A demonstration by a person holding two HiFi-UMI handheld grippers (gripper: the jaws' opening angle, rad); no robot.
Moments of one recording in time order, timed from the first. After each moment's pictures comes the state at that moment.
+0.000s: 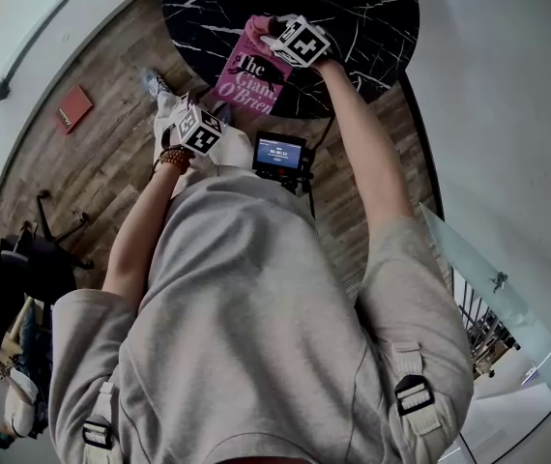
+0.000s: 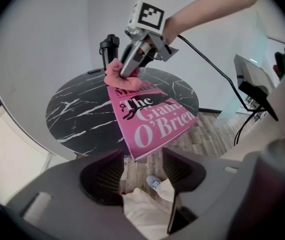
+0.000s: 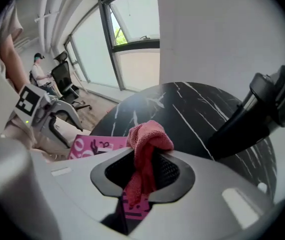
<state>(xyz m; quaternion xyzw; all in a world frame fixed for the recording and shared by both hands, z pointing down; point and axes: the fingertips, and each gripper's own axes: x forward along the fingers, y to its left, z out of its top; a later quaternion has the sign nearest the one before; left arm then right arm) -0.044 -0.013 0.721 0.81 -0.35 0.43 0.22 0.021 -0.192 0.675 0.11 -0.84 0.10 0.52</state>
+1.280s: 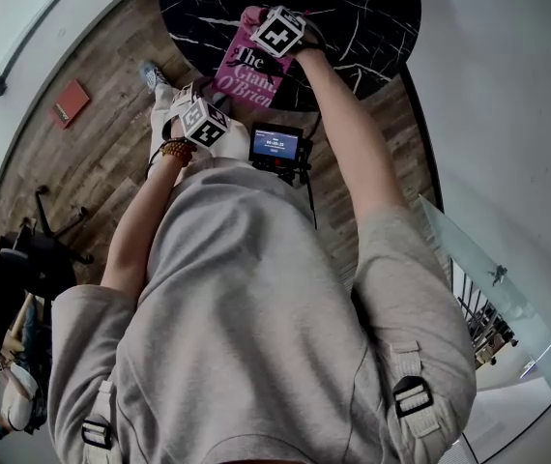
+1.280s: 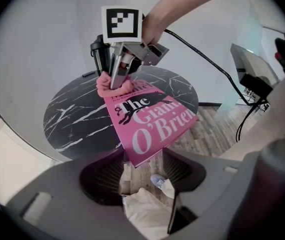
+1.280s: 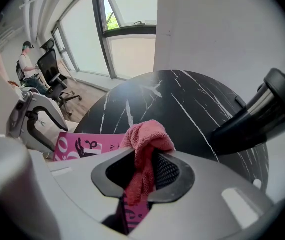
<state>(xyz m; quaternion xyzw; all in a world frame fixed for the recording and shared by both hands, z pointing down) -0.034 -0.018 0.723 0.81 -0.33 0.45 0.18 0.008 -0.195 0.702 0.15 -0.80 0.09 0.57</state>
